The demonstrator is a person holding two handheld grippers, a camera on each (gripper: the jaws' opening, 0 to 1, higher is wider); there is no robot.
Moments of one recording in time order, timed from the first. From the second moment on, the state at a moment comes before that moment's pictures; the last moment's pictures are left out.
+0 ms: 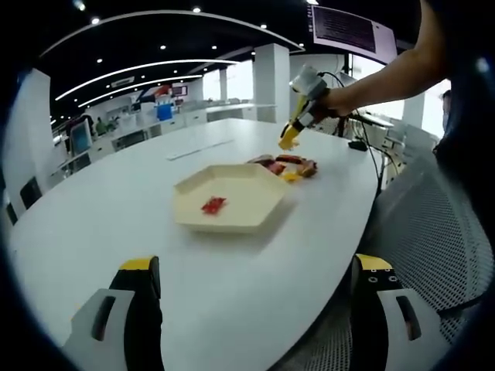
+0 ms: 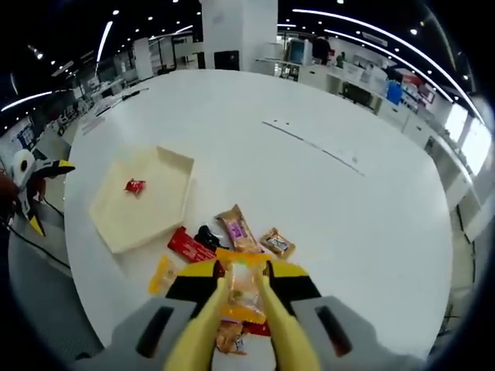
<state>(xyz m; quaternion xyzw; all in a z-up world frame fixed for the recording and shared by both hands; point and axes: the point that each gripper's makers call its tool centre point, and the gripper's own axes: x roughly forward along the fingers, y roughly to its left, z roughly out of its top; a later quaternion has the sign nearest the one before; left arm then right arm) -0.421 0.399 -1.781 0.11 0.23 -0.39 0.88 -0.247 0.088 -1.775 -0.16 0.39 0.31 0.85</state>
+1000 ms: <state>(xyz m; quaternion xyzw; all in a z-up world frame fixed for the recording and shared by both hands) -0.421 0.399 -1.780 0.11 0.22 -0.39 0.88 -0.241 0.102 -1.747 -0.18 0.37 0.33 0.85</state>
